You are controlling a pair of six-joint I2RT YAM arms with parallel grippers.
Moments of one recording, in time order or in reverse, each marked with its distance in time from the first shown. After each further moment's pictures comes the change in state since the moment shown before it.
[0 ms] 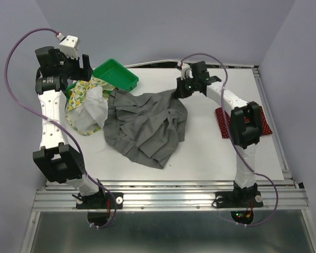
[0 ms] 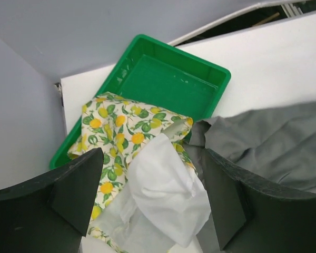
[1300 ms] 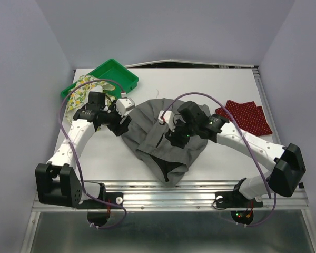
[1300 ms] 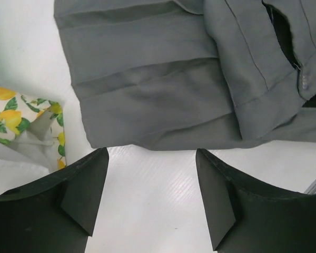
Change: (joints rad) left arm -0.360 -0.260 -0.667 -0.165 0.069 0.396; right arm 0.471 -0.699 -0.576 -0.155 0.212 -0.412
